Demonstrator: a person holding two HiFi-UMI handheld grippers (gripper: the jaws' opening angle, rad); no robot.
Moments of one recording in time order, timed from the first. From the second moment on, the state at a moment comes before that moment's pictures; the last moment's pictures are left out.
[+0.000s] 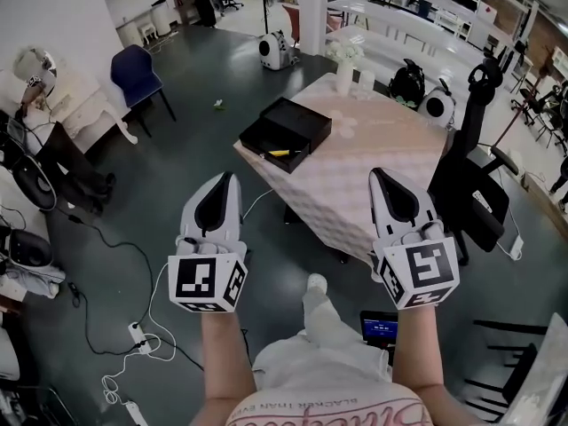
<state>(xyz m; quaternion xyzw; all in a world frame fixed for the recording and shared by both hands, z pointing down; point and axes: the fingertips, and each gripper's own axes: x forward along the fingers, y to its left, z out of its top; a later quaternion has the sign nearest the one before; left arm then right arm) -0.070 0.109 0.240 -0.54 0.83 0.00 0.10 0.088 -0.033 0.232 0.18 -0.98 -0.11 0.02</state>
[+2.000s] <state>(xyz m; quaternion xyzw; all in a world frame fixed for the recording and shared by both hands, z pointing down) -0.311 -0.225 0.316 -0.74 0.67 -0.05 -0.02 -0.108 -0.304 0.293 0.36 -0.93 -0.03 0.04</state>
